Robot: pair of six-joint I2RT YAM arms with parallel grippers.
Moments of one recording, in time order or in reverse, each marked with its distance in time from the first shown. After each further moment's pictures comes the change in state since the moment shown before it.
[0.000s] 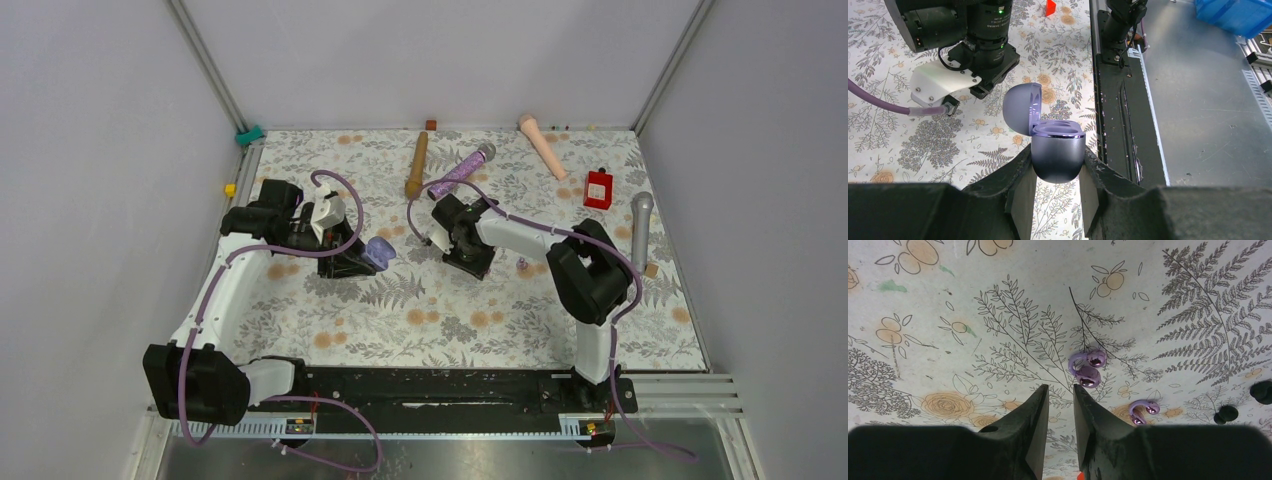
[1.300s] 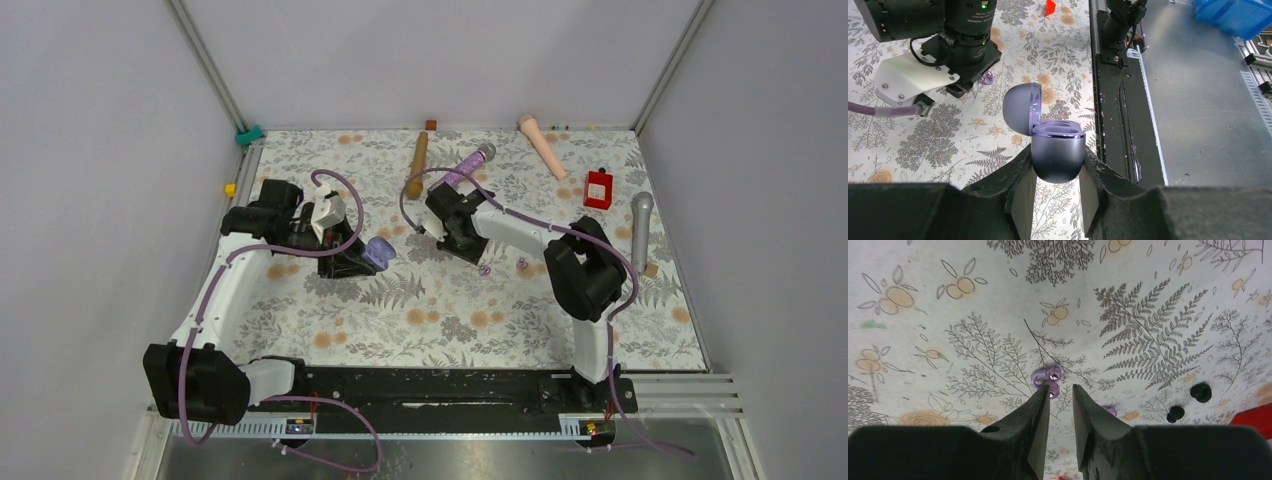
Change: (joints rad) left arm 0.000 0.002 0.000 0.000 0.000 -0.006; right arm 0.000 0.051 0.126 0.002 0.061 -0.038
